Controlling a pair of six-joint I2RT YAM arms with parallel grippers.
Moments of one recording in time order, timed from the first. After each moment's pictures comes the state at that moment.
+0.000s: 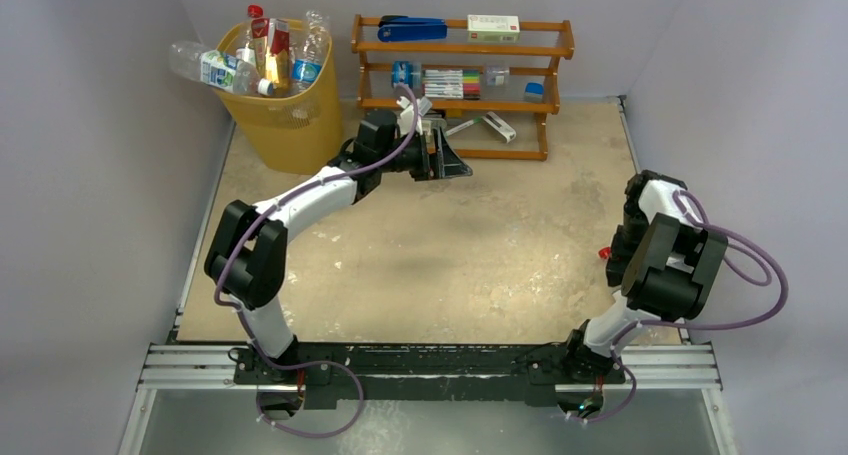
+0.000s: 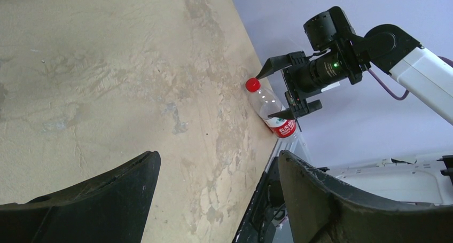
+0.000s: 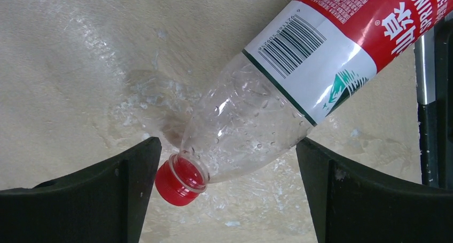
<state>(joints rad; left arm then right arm) -0.54 1.76 1.30 0.12 0.65 -0.74 -0.41 1.64 1.08 -1.19 0.42 1.65</state>
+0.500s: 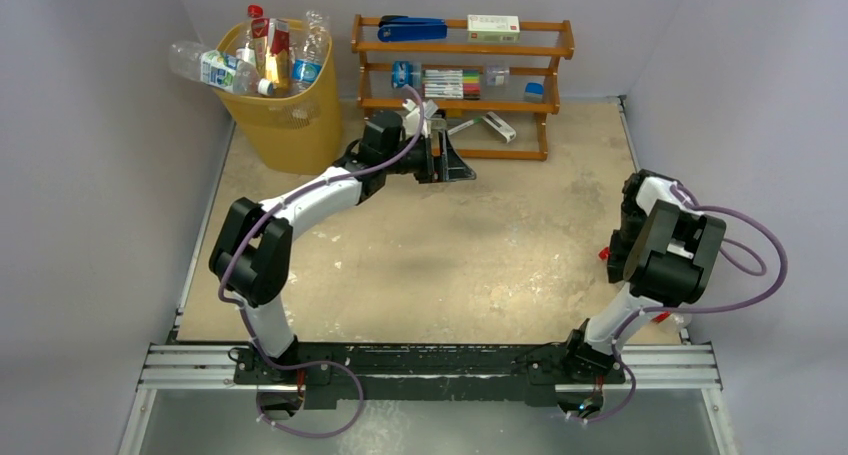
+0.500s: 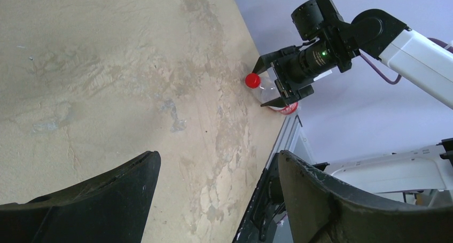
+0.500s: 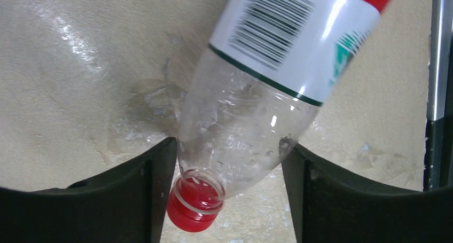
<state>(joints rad) -0.56 1.79 1.31 0.13 0.66 -0.73 -0.41 1.74 1.10 -1.15 0.44 1.60</state>
